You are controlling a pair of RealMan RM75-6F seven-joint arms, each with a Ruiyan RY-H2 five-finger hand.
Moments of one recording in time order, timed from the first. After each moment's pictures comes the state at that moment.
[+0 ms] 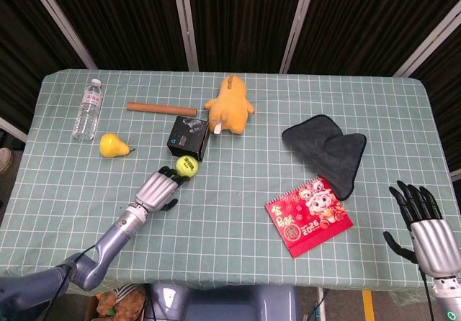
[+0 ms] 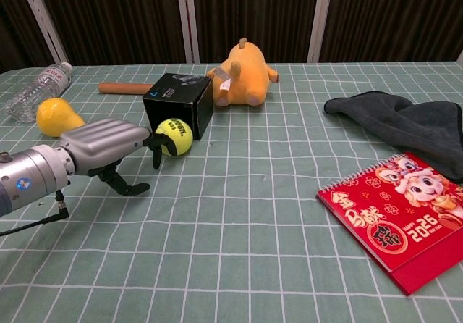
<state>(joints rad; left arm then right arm) -0.66 -1.71 -0.12 -1.17 1.49 0.93 0.22 0.07 -1.06 0.00 -1.59 -1.69 1.57 0.08</state>
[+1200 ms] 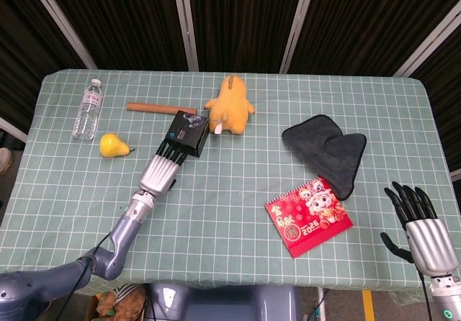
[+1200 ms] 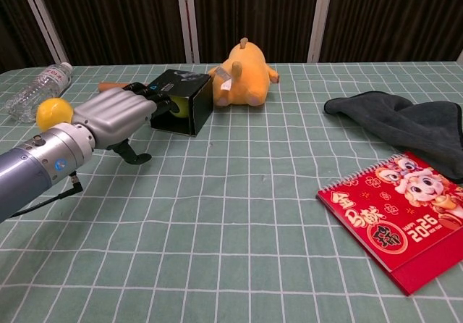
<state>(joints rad) -0.71 -1.83 -0.20 -1.06 1.35 1.03 0.53 0.08 -1.06 0.00 -1.60 -1.68 1.55 0.06</state>
